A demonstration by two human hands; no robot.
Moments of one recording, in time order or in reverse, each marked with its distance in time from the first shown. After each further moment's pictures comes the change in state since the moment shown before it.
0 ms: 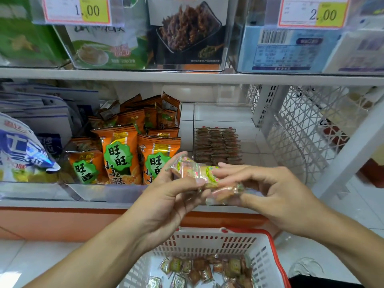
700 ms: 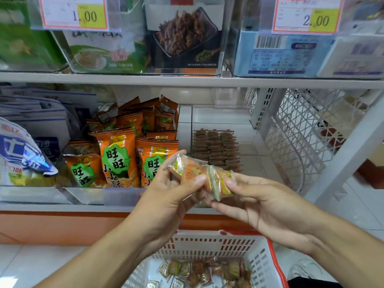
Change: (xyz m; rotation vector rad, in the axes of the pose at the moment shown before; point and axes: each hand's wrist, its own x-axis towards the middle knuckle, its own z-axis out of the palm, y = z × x) left_hand -0.003 -0.003 0.006 0.077 0.021 0.126; right_hand 0.004 -0.011 0.018 1.005 0.063 0.565
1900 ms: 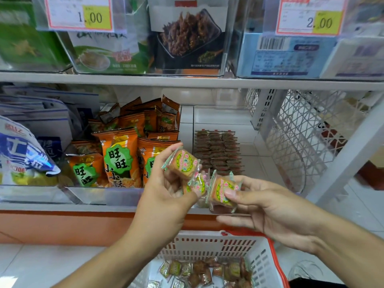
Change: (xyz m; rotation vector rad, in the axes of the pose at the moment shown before) left_hand -0.007 -0.001 -0.010 0.467 0.007 0.317; right_hand -0.001 -0.001 -0.005 -0.163 0.060 0.094
